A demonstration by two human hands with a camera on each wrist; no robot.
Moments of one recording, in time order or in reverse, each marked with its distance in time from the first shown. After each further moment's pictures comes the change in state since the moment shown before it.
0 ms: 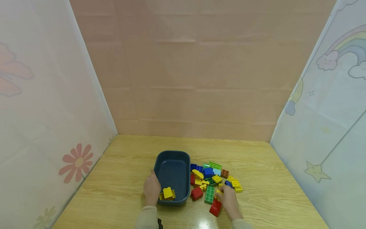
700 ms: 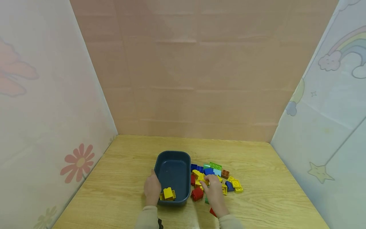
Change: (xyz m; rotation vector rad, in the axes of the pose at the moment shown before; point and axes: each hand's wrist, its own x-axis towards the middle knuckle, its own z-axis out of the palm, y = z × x) left_hand -0.001 0.000 -0.001 0.005 -0.001 0.008; right_hand 0.000 -0.063 0.013 0.066 0.376 -0.398
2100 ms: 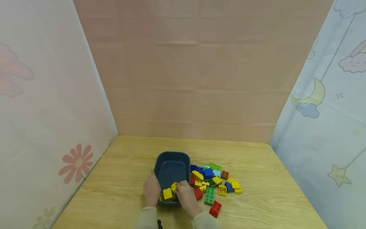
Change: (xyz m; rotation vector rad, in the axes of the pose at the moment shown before) left_hand 0.002 -0.002 0.004 -0.014 0.049 0.041; right_hand -0.005 -0.046 0.065 -0.032 -0.358 -0.226
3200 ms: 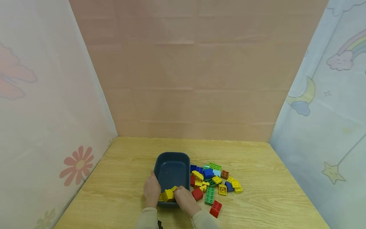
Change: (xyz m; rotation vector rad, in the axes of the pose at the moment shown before) left_hand 0.000 0.000 0.000 0.012 0.006 -0.005; right_hand 0.003 0.000 0.007 -0.123 -0.285 -0.085
